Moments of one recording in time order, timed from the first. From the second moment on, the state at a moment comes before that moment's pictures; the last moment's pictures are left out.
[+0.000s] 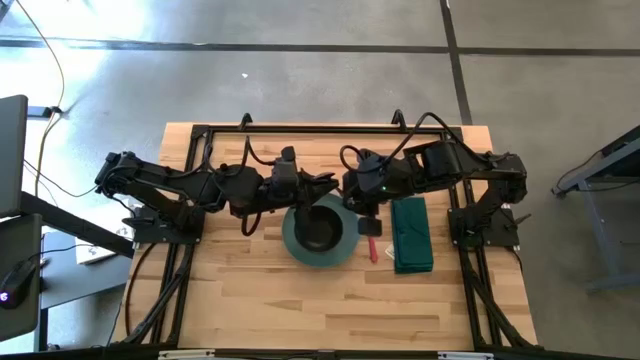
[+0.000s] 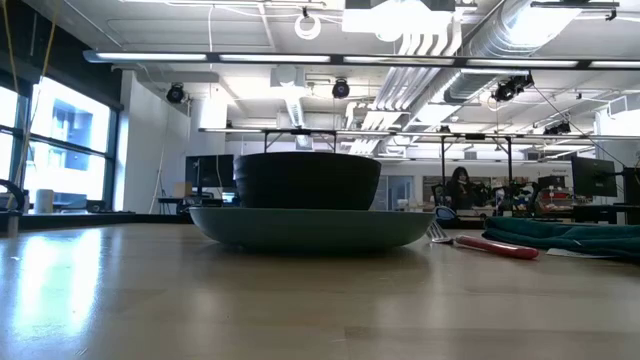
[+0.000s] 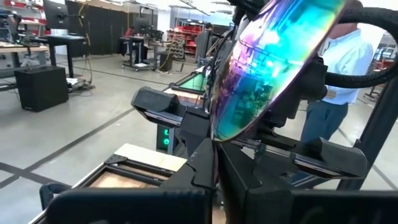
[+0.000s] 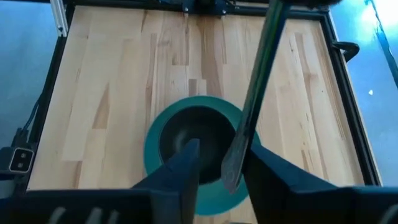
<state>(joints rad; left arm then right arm) -0.11 1.44 1.41 0.05 -0.49 -0.10 0.18 1.72 2.15 -1.28 0.16 0.08</state>
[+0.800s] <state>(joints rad) -0.11 1.44 1.41 0.11 -0.48 -0.11 0.23 1.70 2.17 -1.51 0.60 0.32</state>
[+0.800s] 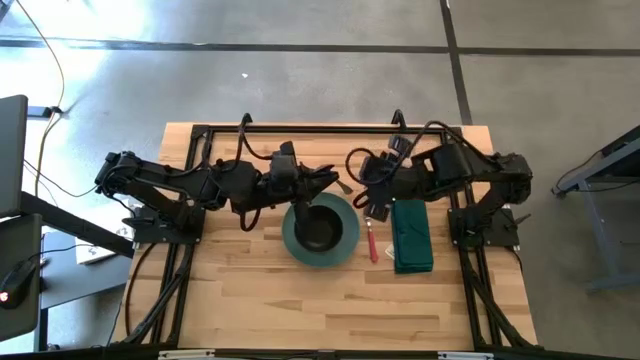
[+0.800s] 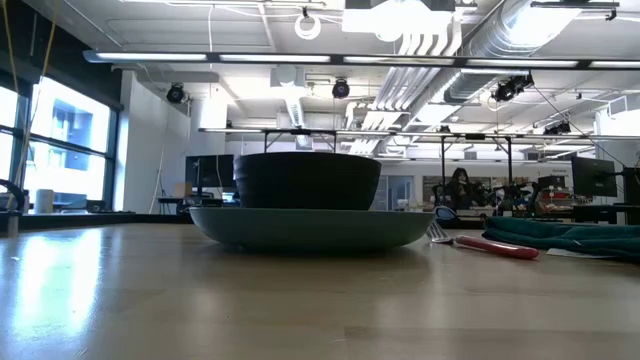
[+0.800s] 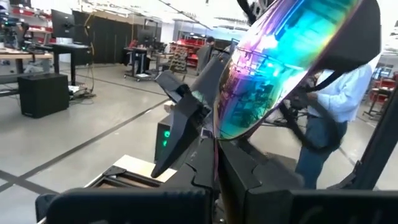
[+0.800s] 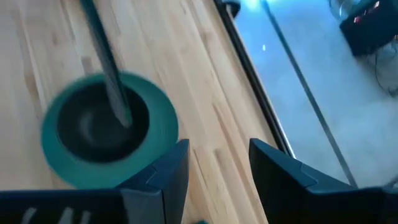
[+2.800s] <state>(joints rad) -0.11 1.44 1.41 0.16 -0.43 -0.16 0.24 1.18 0.84 0.46 0.27 -0.01</state>
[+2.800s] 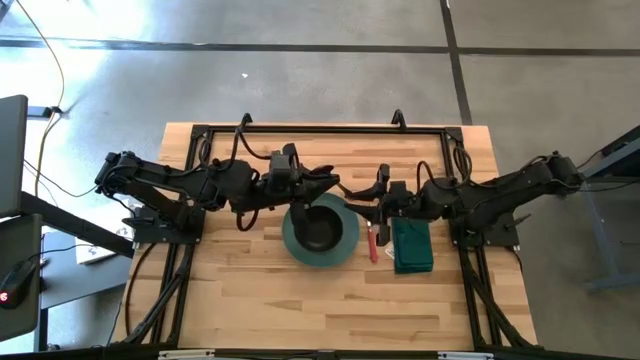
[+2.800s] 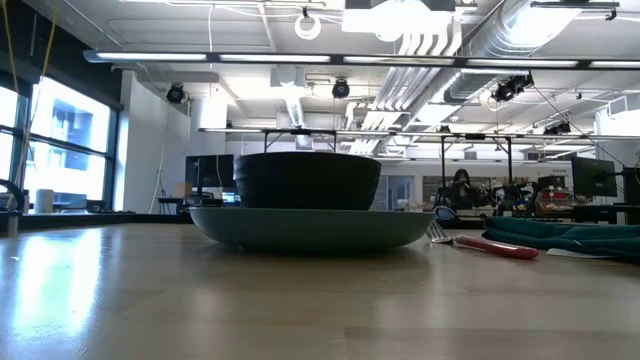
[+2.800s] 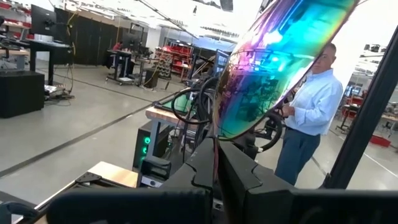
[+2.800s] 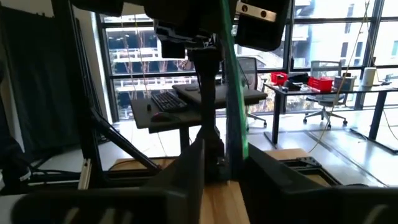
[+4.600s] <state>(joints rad) -0.11 1.44 1.41 -0.38 -0.13 -0.49 0.03 0.91 0.86 -0.27 0.16 0.27</state>
